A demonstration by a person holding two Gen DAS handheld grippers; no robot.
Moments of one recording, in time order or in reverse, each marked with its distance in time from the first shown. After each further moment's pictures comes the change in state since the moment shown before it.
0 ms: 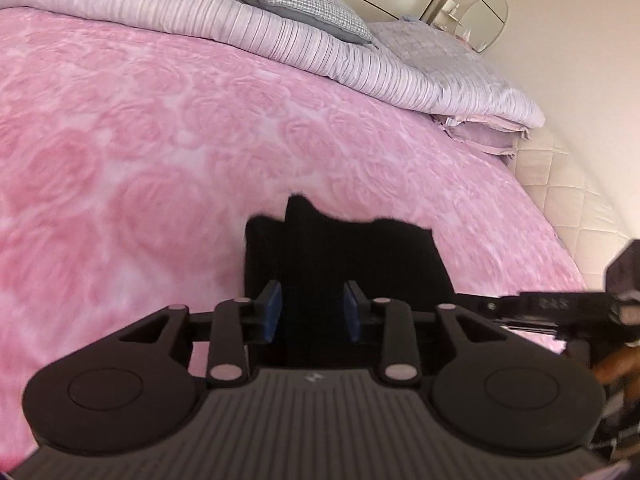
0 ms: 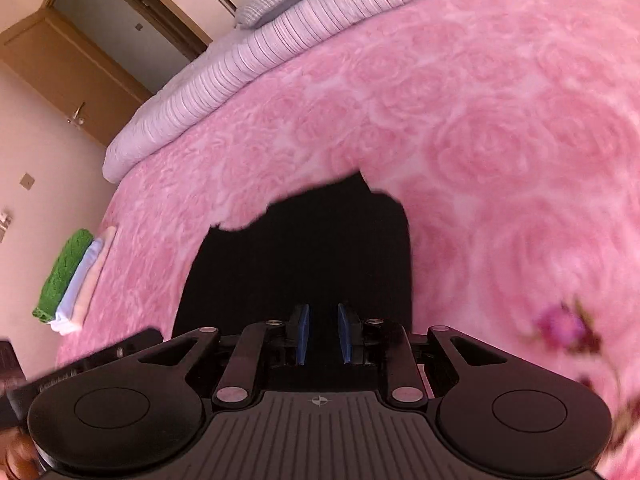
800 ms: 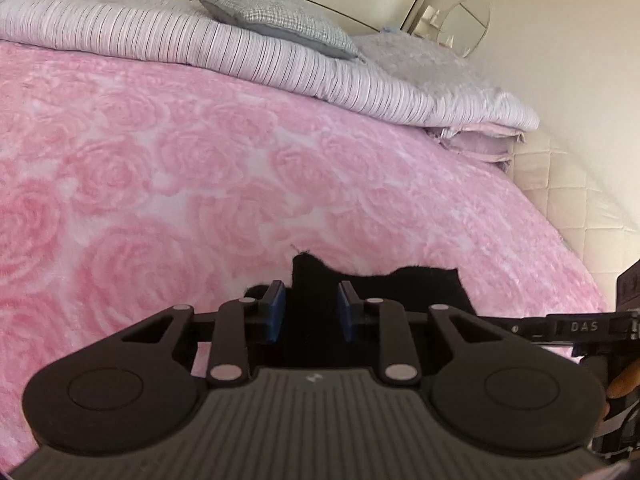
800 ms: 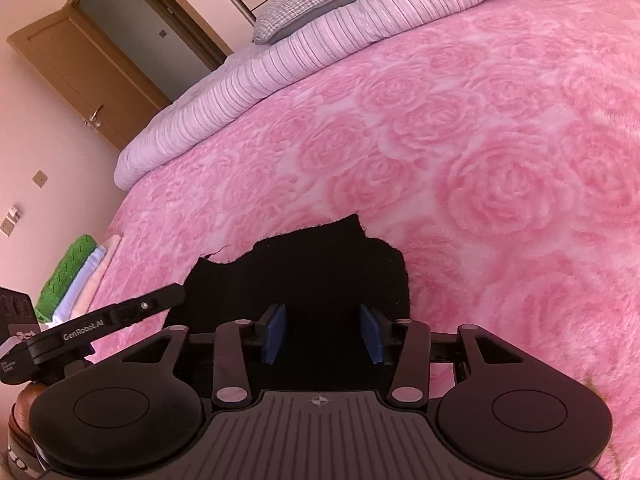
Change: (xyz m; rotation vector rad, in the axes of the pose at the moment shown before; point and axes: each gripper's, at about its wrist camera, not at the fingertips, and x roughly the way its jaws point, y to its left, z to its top) left arm 0.044 0.007 0.022 0.076 -0.070 -0.029; right arm 0.023 -0.021 0.020 -0.034 -0.045 0.048
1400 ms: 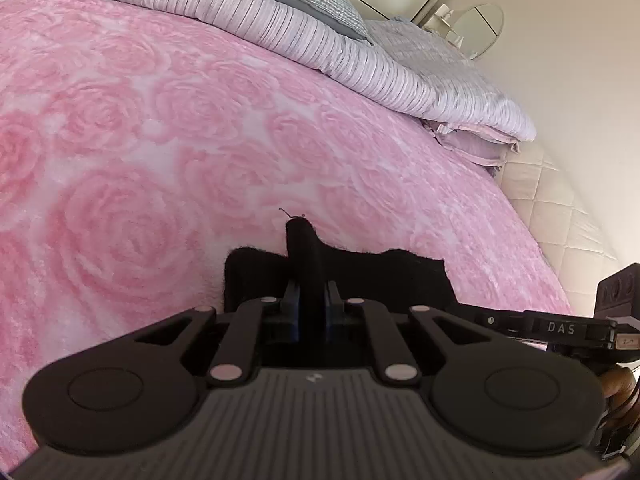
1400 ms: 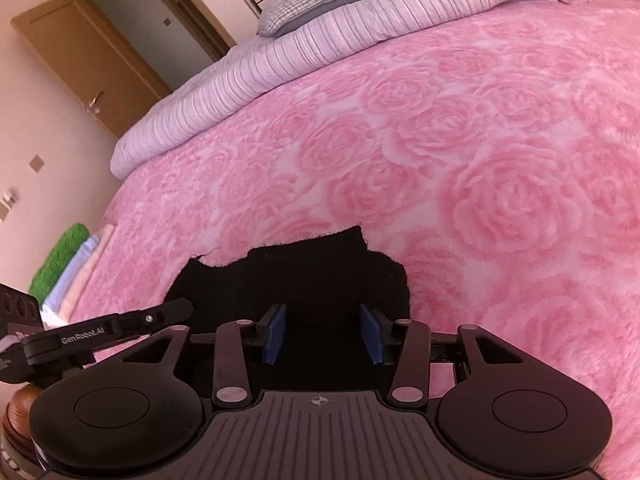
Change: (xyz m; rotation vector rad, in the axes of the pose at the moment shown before) left arm 0.015 0.014 -0.010 -0.138 0.069 -0.066; right arm 0.011 0.006 0.008 -0.061 0.018 -0.030
